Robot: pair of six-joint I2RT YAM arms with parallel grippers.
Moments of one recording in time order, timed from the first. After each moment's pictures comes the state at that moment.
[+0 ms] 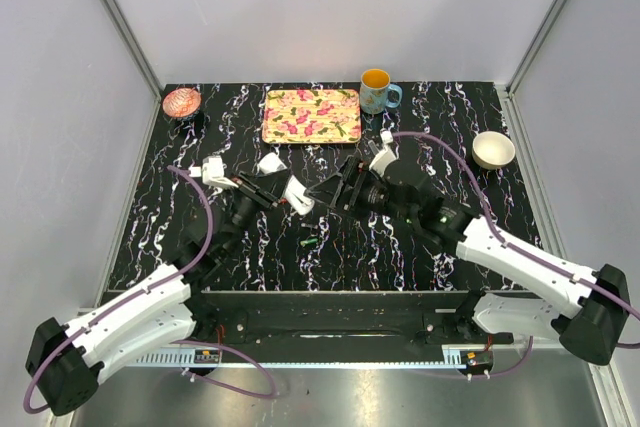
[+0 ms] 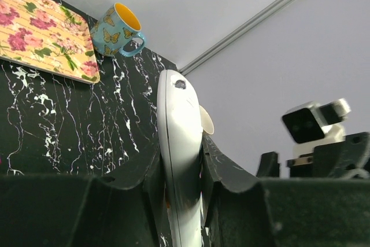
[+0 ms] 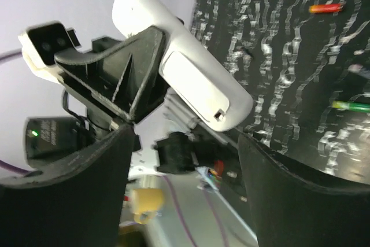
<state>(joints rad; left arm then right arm) -0.75 0.73 0.43 0.44 -0.32 -0.86 0.89 1.12 0.89 0.00 -0.12 1.15</state>
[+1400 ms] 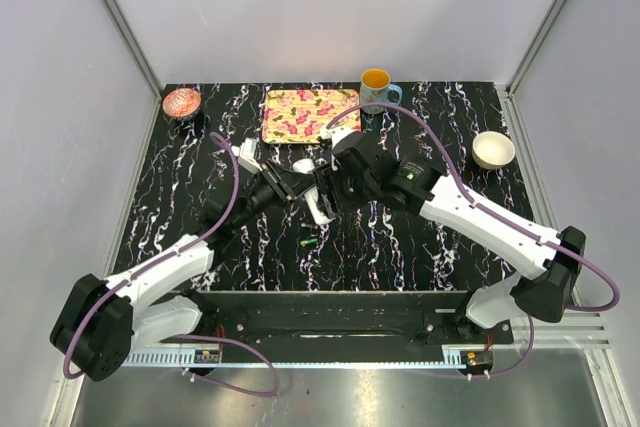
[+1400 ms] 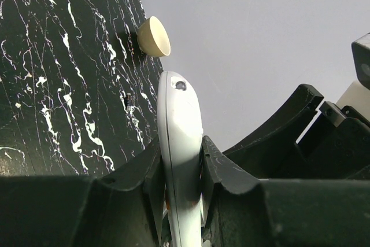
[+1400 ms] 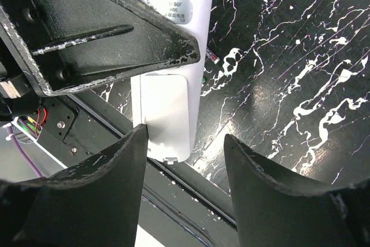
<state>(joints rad) -0.57 1.07 0.49 0.58 0.26 -1.14 0.96 1.45 1.48 -0.82 0.06 0.41</state>
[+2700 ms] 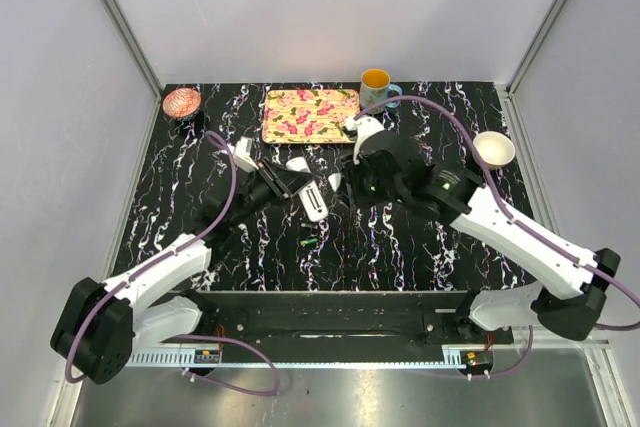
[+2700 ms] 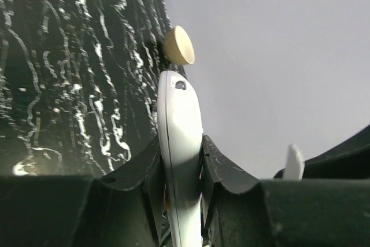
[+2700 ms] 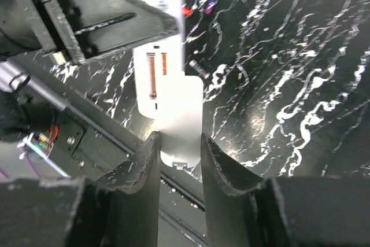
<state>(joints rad) -0.55 1.07 0.50 0.53 0.25 -1.08 0.95 1.33 1.47 -0.81 0.11 0.43</state>
